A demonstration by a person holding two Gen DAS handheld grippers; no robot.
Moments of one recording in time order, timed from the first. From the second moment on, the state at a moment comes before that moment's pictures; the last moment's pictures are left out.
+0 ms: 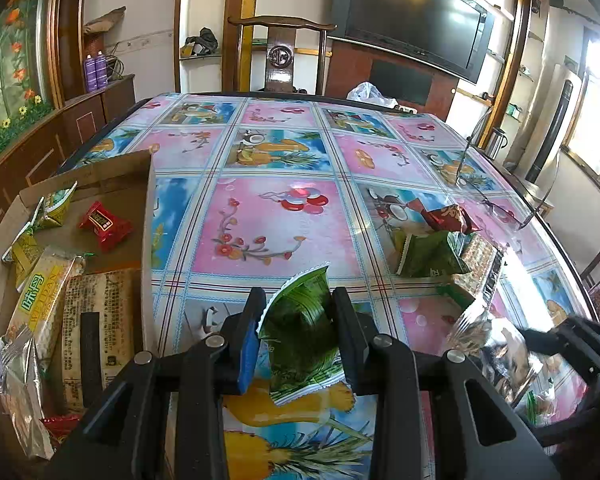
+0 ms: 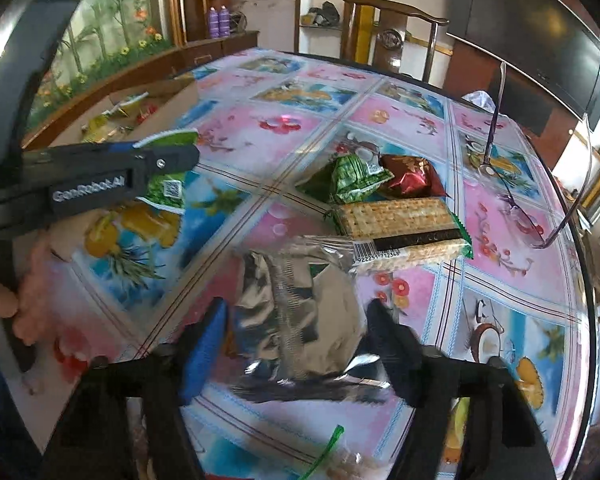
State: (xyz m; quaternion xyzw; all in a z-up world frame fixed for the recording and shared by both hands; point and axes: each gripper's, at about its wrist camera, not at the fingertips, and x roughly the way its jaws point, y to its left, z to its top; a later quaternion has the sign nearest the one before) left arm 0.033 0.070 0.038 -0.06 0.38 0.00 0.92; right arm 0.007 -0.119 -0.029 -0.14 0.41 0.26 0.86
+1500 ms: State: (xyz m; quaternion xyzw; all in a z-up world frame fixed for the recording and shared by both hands) left arm 0.013 0.042 0.053 0.03 0.31 0.02 0.95; right arm 0.027 -0.115 0.009 0.01 0.33 0.21 0.92
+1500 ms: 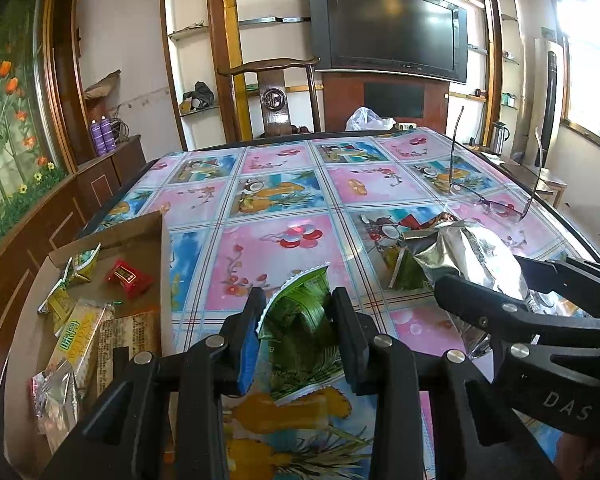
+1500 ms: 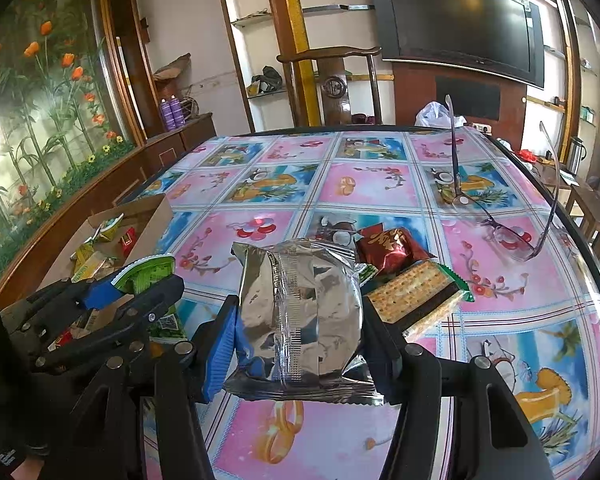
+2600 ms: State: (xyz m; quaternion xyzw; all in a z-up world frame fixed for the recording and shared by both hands) left arm 0.003 0.108 0.086 -0.06 0.29 0.04 0.96; right arm 0.019 -0.093 0.013 0.03 0.32 0.21 0.93
